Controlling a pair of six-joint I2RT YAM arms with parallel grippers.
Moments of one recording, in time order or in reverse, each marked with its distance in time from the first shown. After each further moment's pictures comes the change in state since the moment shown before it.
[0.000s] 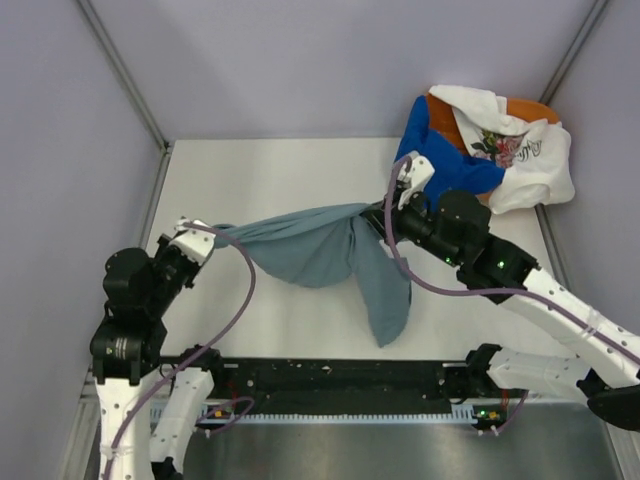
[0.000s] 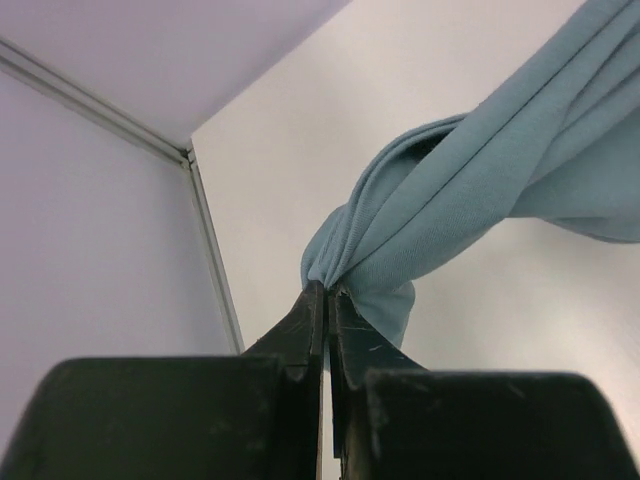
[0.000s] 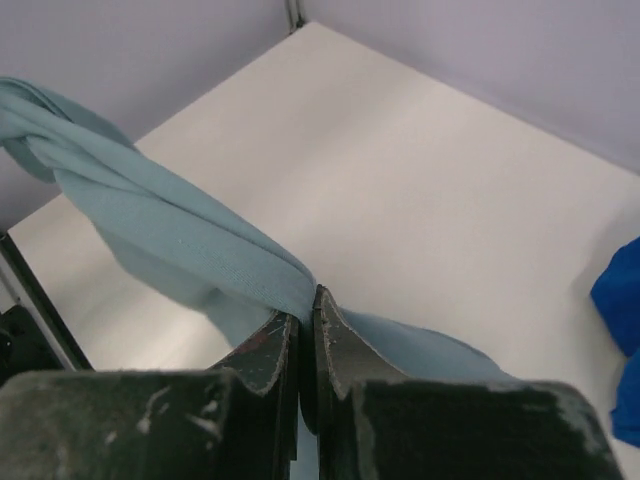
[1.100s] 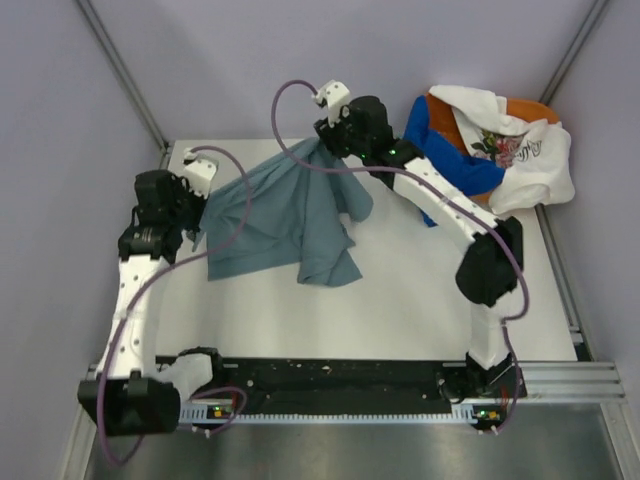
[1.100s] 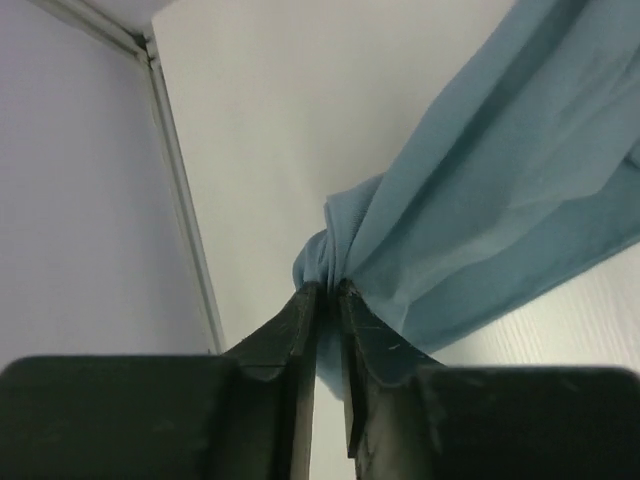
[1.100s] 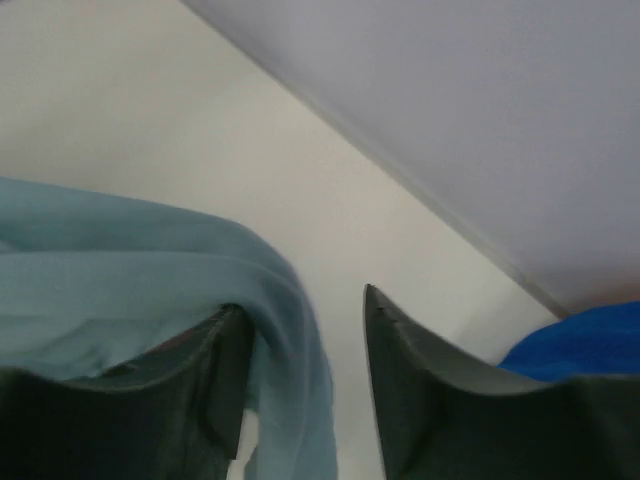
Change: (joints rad) left arm 0.093 0.440 0.103 0.153 -0.055 -0.090; right arm -0.234 0.841 0.744 -0.040 -0.110 -0.351
